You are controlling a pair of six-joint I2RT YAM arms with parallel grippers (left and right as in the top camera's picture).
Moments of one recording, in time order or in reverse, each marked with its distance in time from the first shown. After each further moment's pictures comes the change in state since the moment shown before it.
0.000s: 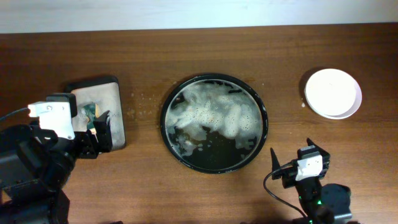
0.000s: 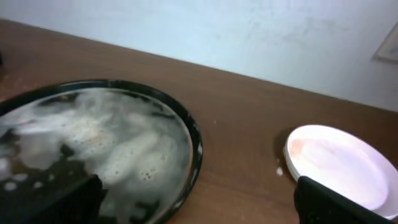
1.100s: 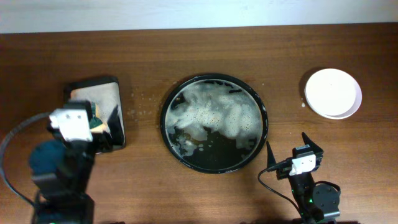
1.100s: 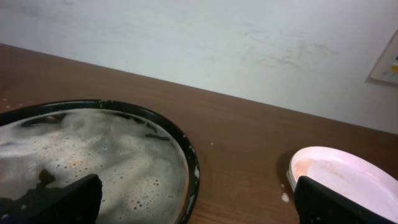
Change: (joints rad) left arm -0.125 -0.162 -0.415 0.501 -0.145 -0.069; right arm 0.000 -0.006 -0.198 0.336 0.003 0.000
